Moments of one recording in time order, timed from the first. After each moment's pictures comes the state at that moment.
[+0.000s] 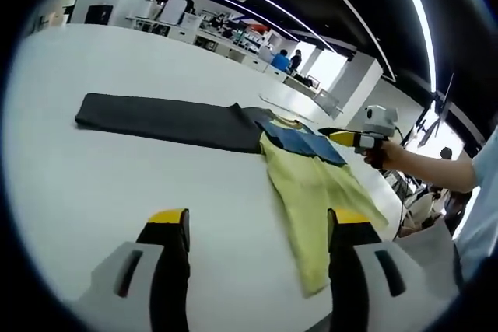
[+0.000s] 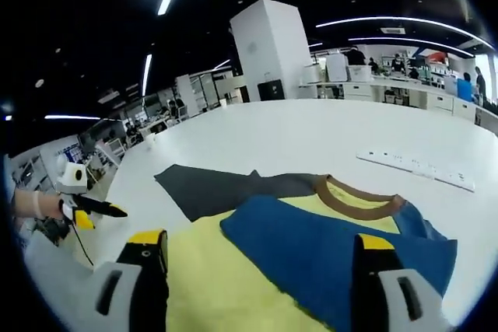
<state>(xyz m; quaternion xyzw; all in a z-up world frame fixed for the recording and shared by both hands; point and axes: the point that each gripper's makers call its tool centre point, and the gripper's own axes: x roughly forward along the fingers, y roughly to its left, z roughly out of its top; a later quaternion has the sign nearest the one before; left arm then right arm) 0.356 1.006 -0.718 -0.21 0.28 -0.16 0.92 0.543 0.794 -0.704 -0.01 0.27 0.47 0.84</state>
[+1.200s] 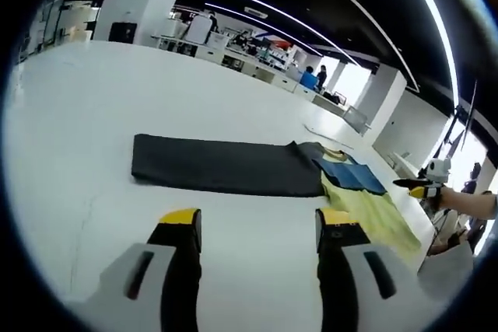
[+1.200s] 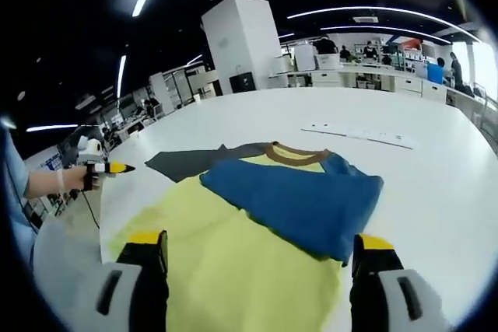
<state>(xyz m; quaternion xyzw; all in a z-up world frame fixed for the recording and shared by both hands) 0.401 1.110 -0.708 -0.19 0.24 -0.05 0.95 0.495 0.685 -0.701 -0.01 0.30 0.41 0.86</state>
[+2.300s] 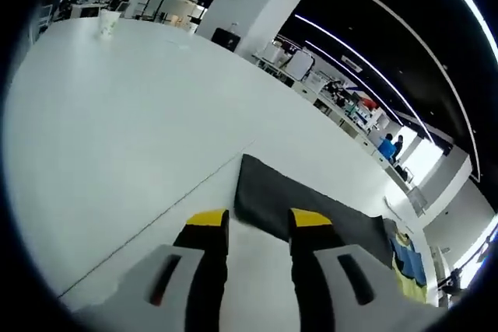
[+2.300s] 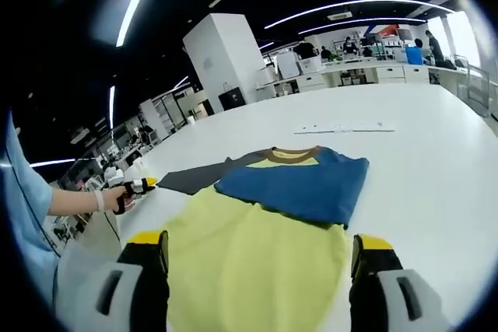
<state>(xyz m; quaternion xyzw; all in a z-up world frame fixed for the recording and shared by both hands) 0.432 1.229 -0.761 -0.33 0.17 0.19 0.91 0.457 0.663 -0.679 0.07 0.30 0.38 0.87</state>
